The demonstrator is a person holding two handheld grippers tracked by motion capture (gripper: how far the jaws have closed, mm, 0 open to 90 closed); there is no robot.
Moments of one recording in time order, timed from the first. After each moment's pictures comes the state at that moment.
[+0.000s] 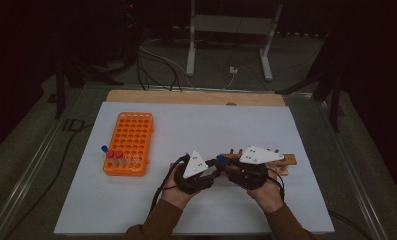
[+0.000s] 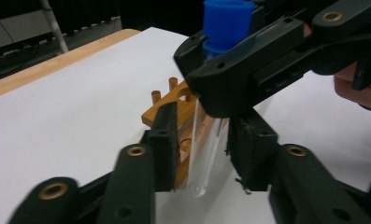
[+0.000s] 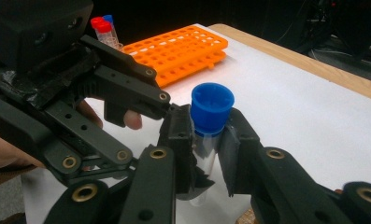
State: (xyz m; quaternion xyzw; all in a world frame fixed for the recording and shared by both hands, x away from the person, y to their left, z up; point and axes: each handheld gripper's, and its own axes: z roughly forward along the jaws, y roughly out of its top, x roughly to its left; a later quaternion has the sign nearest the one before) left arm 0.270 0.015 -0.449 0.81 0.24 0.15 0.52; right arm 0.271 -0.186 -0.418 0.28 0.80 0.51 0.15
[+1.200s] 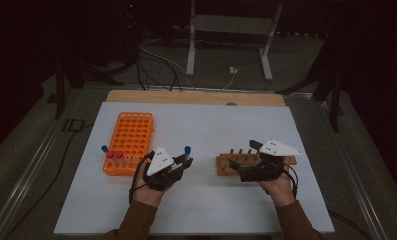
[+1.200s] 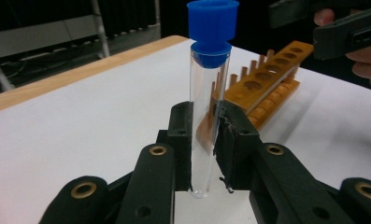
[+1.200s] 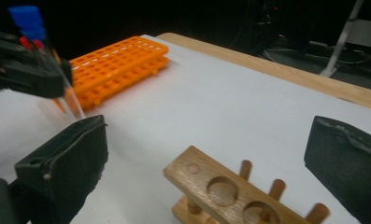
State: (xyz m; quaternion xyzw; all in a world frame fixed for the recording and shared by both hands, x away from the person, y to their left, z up) left arm 0.267 0.097 -0.437 0.77 0.31 0.19 0.53; right arm 0.290 -0.232 -0.425 0.35 0.76 0.51 0.20
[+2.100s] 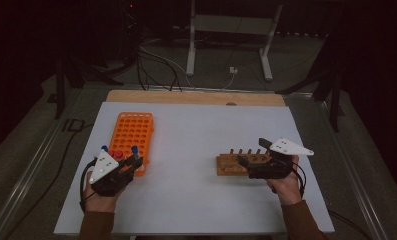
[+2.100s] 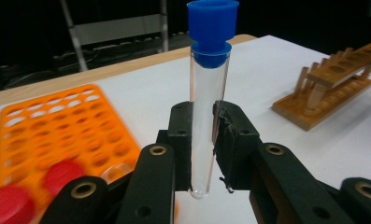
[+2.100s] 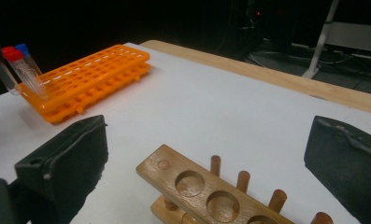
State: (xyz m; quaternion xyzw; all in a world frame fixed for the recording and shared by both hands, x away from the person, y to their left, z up) left arm 0.242 0.210 -0.440 0.73 0.39 0.26 0.50; right arm 0.292 -0.252 -0.423 0.37 0.74 0.52 0.21
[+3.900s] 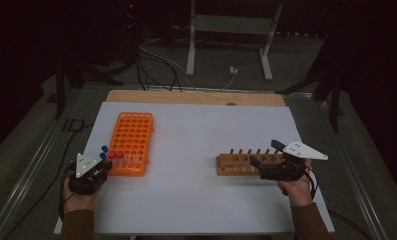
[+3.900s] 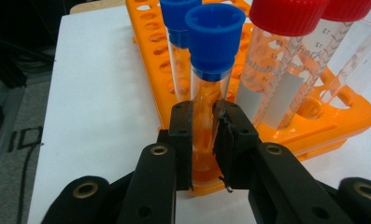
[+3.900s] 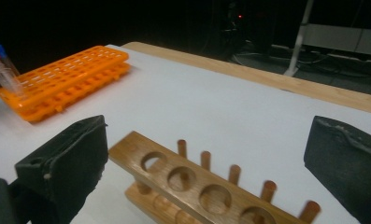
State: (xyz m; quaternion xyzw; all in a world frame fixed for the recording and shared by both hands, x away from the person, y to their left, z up) left arm 0.264 0.273 -0.494 0.72 0.51 0.29 0.37; right arm 0.285 -0.283 -0.427 0.40 0.72 0.52 0.23
